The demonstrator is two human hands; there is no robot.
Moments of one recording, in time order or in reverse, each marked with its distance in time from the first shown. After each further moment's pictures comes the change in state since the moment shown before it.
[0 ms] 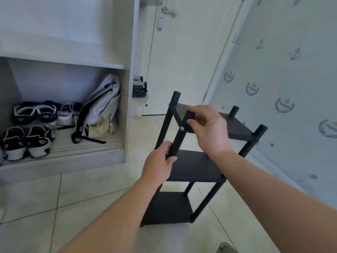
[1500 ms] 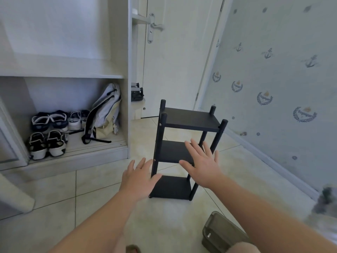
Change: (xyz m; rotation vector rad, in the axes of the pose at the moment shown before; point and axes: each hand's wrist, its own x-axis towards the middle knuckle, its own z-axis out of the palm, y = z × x) left_hand -0.147 0.013 -0.051 0.593 -0.259 -0.185; right_hand -0.160 -0.012 -0.054 -0.621 -0.520 0.248
